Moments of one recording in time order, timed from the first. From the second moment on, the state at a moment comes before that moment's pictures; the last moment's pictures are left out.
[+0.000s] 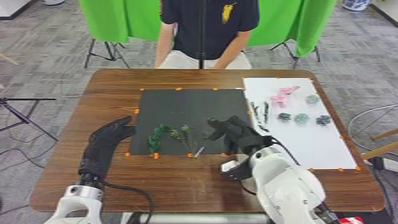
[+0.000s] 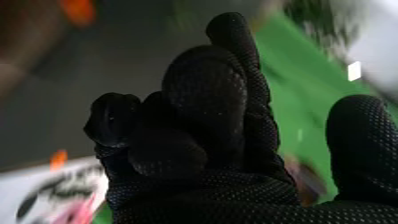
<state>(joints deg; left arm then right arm) 124.3 -74.6 -95.0 -120.2 65.9 1.9 5.6 -106.7 -84.6 77.1 -124.0 -119.3 -17.3 26.2</state>
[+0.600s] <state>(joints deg) 123.3 -75.3 -94.2 -119.2 66.0 0.4 9.6 -125.4 -80.2 96.0 -119.7 -68.6 -5.5 -19.8</state>
